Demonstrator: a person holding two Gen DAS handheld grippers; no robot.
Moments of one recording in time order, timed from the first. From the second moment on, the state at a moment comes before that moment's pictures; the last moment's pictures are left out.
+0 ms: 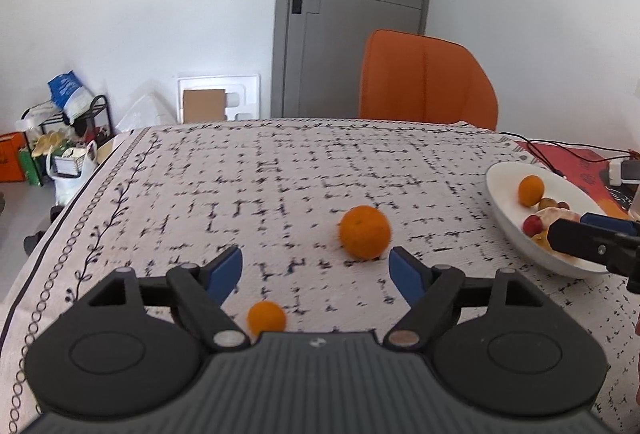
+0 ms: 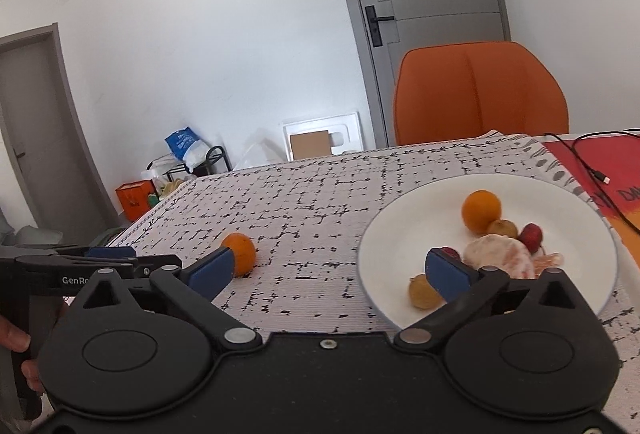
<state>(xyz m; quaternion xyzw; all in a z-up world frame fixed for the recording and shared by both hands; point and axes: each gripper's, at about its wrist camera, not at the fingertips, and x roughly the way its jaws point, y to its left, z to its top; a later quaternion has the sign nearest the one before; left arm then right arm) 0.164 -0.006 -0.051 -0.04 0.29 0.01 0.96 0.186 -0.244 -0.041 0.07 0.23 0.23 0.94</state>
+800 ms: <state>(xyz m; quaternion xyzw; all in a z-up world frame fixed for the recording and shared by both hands) 0.162 0.026 -0.081 -0.08 0.31 0.04 0.95 0.200 -0.192 -0.048 0.03 0.26 0.27 0.92</state>
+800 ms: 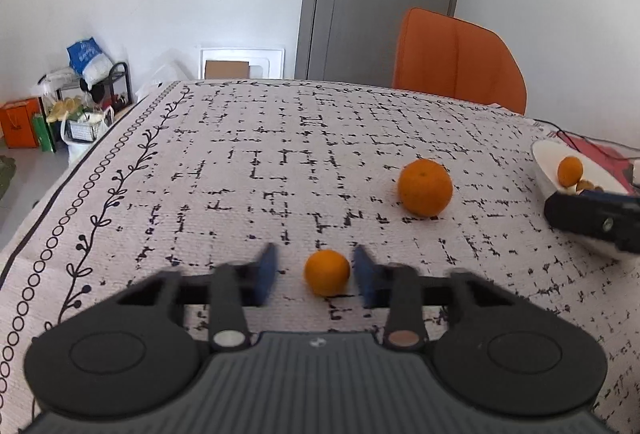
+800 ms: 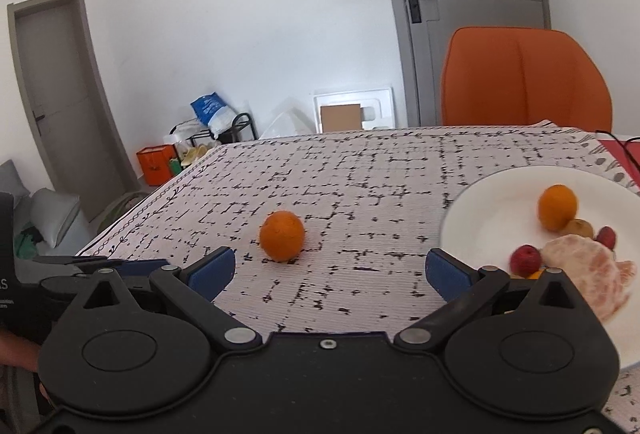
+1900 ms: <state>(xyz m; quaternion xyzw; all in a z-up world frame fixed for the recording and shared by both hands) 0.145 0.084 -0.058 -0.12 0.27 0.07 0.95 0.254 -0.115 -0.069 -0.01 0.31 0.29 0.91</state>
